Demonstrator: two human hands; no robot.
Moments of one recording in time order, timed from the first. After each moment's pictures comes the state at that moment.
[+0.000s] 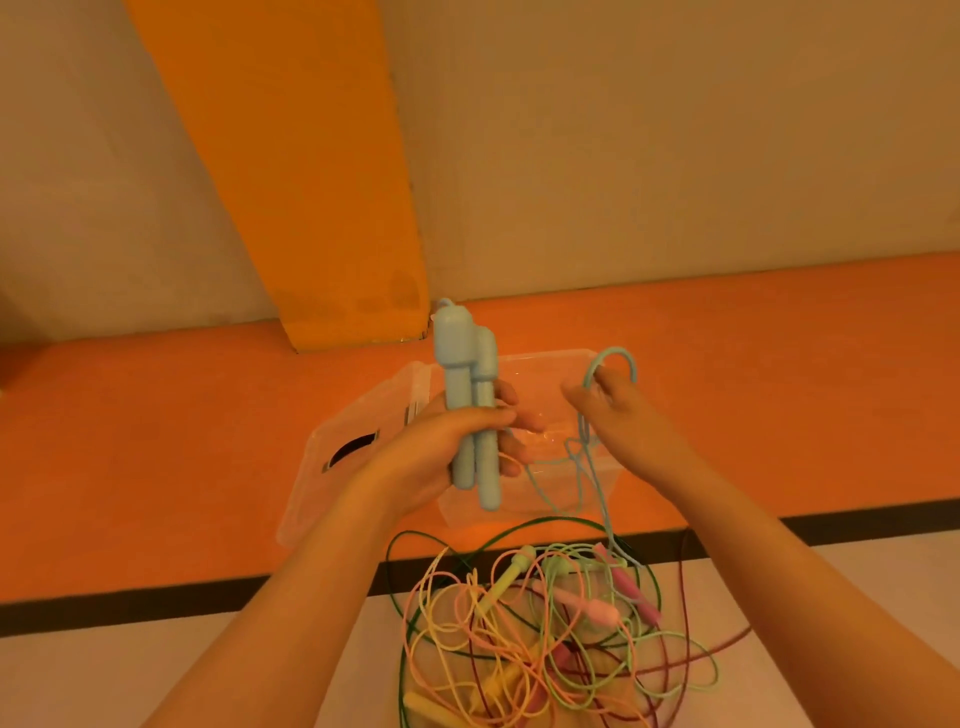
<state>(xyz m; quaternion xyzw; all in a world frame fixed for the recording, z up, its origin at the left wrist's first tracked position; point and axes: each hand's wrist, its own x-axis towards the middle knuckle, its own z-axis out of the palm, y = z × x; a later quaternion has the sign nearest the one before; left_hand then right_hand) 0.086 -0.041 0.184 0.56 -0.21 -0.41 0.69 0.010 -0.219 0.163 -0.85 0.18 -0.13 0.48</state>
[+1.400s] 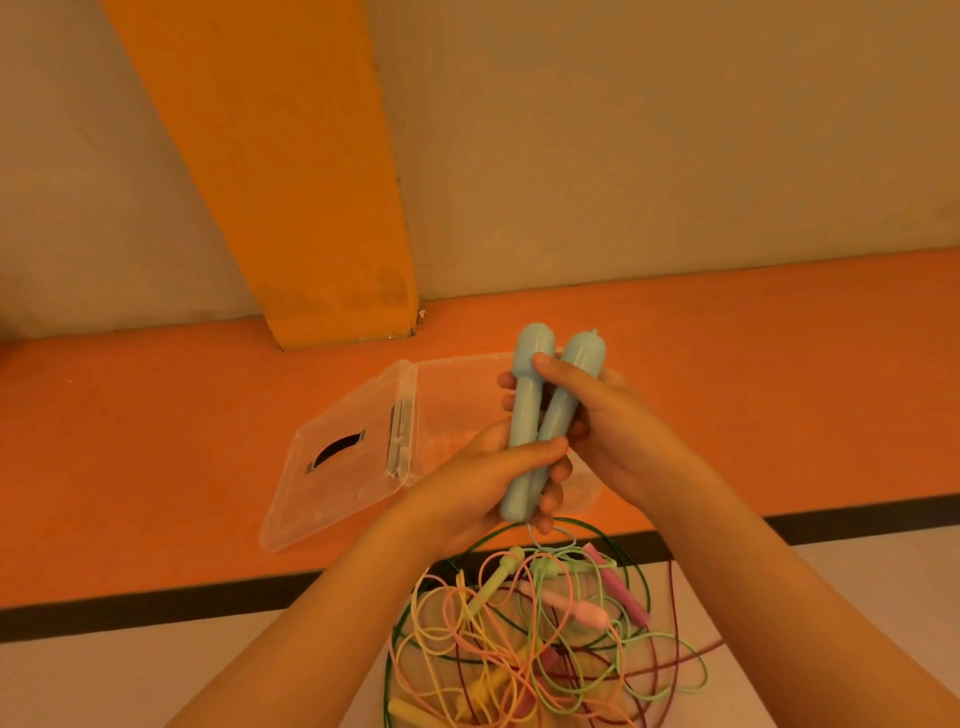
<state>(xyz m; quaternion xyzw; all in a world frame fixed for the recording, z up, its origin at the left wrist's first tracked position) 0.049 -0.066 0.173 0.51 -0.24 -0.48 0.67 0.005 -0.194 0.194 -0.55 0.13 -0.09 0.82</state>
